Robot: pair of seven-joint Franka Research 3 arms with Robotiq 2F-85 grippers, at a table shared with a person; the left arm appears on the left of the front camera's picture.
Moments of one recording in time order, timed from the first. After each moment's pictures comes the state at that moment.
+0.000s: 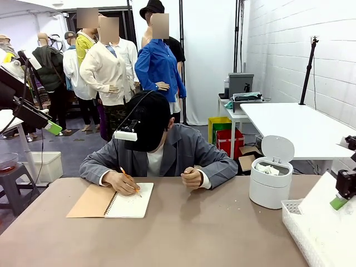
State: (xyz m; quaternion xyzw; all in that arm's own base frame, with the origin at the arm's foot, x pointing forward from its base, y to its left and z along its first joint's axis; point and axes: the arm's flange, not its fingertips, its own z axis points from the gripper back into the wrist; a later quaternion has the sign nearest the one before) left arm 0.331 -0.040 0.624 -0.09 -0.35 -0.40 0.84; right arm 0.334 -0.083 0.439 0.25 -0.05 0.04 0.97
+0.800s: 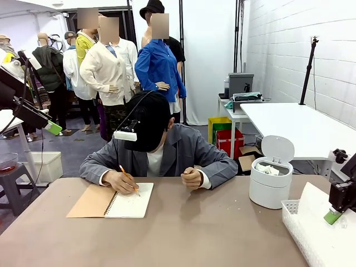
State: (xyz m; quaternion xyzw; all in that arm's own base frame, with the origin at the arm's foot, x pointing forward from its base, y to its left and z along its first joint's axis) left arm 0.331 -0.040 0.624 -0.09 -0.35 -0.40 0.84; right arm 0.338 -0.061 0.410 0.26 0.01 0.08 0.96
